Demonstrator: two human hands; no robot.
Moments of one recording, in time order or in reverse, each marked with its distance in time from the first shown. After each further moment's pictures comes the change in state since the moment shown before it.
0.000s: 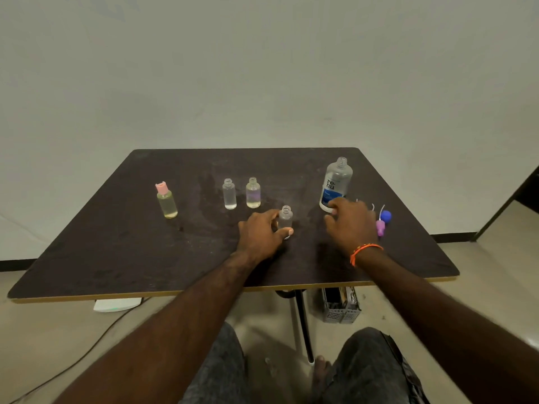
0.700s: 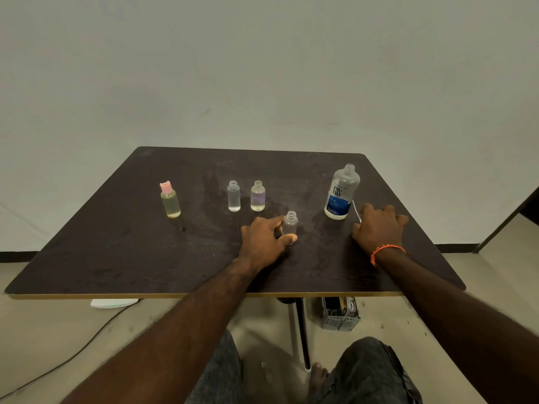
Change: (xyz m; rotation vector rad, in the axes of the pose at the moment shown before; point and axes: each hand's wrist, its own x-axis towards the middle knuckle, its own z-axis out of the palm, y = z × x) left_hand 0.000 -0.008 0.003 -0.054 0.013 0.058; right_hand 0.029 0.043 0.000 -0.329 -0.128 0.145
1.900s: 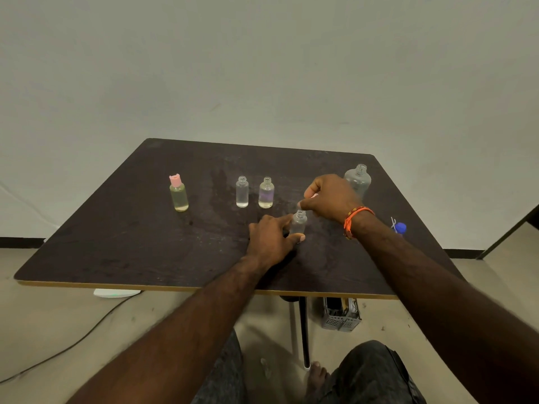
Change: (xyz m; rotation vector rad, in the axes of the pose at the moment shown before) left_hand 0.001 -0.006 0.006 0.035 -0.023 0.023; right_hand -0.012 -0.119 -0.088 0.559 -0.248 -0.251
